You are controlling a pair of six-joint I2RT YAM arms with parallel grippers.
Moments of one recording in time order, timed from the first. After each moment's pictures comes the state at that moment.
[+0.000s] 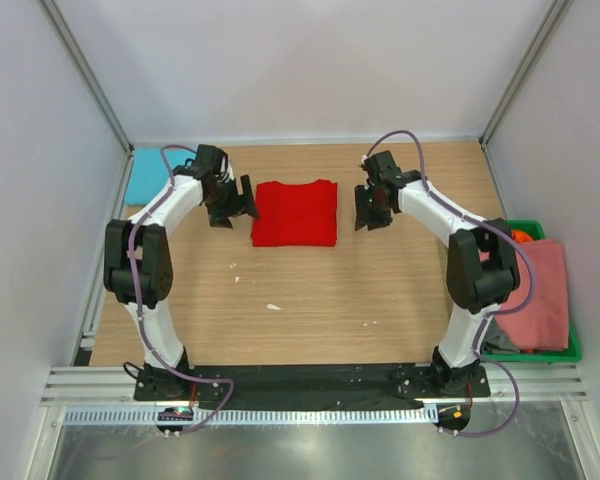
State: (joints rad) left arm -0.19 1.89 1.48 -0.71 0.26 -0.41; right arm 0.34 1.85 1.42 -0.67 -0.05 0.29
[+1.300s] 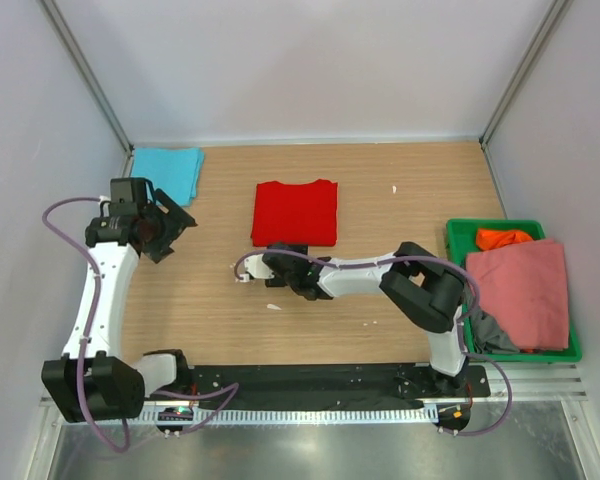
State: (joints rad) left arm 0.07 1.19 1.16 -0.90 0.04 -0.78; right arm 1.02 1.92 1.11 0.01 0.41 -0.72
